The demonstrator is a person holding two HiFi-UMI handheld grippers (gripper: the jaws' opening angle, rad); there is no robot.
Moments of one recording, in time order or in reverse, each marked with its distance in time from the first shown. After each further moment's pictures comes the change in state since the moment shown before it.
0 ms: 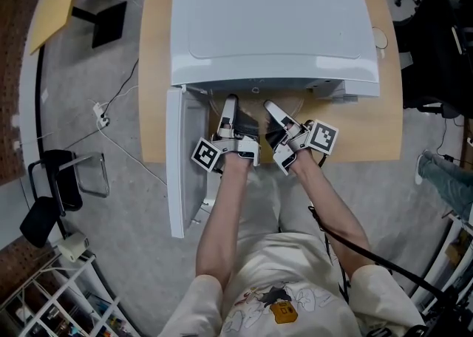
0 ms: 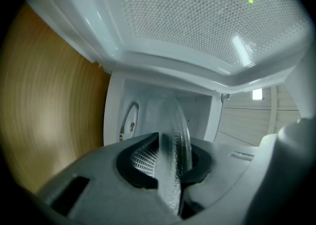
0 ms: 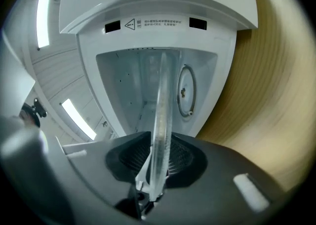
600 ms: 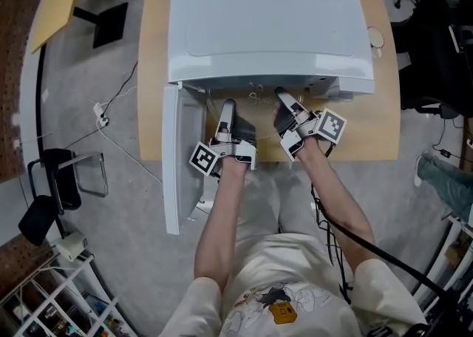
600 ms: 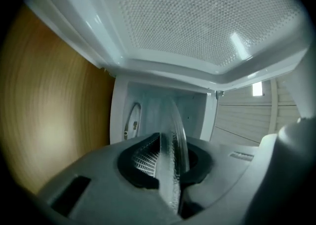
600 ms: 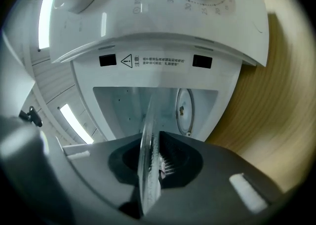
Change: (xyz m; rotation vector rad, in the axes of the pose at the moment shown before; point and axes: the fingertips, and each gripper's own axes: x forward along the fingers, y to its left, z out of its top) left arm -0.019 0.001 -0.007 0.033 -0.002 0.023; right arm -0.013 -0.001 0.048 -0.016 -0.082 -0.028
